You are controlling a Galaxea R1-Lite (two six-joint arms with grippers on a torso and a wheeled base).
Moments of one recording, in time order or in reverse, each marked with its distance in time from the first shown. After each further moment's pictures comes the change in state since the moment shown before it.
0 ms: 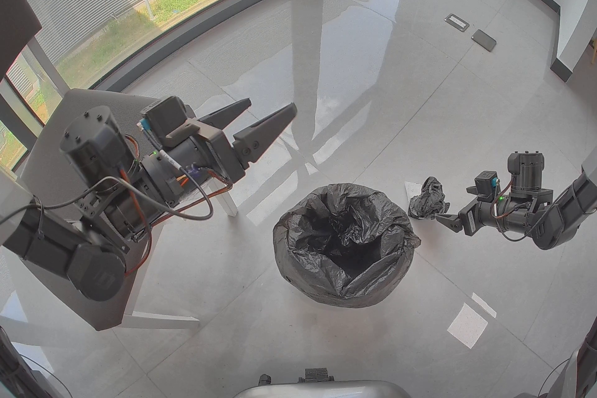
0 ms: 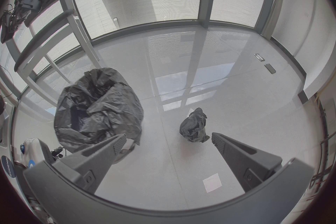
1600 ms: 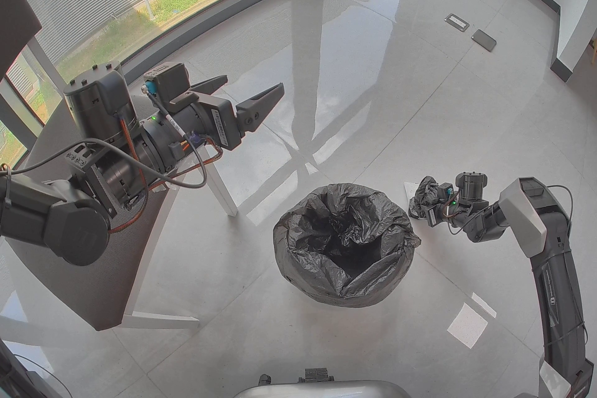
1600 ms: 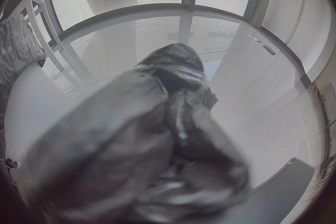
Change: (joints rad) left arm 0.002 -0.068 -0.148 0.280 0.191 0.204; right arm -0.058 0.780 -0.916 0.097 -0.042 0.040
